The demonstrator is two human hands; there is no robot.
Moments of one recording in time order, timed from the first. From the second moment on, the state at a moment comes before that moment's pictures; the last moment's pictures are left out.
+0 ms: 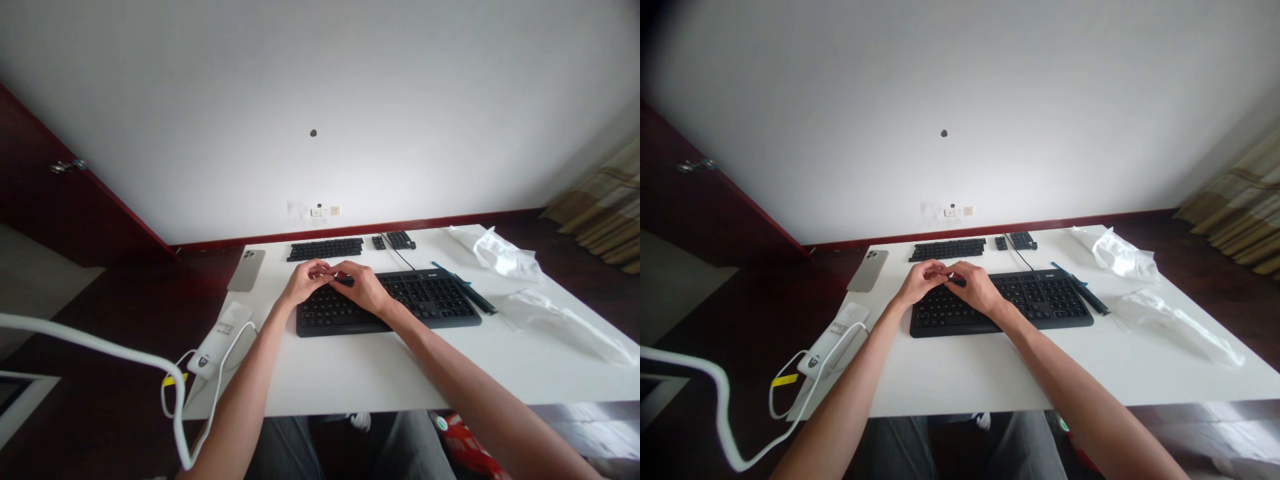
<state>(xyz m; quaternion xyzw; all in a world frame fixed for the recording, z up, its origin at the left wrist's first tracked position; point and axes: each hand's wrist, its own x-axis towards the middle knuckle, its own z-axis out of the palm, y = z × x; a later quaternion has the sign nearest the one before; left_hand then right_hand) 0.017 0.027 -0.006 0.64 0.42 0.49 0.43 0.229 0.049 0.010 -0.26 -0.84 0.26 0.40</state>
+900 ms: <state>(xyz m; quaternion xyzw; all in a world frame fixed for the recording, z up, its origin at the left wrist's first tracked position) -0.007 0.038 -0.028 0.60 0.59 0.50 0.21 0.231 0.018 0.042 -0.19 -0.93 0.29 0.11</state>
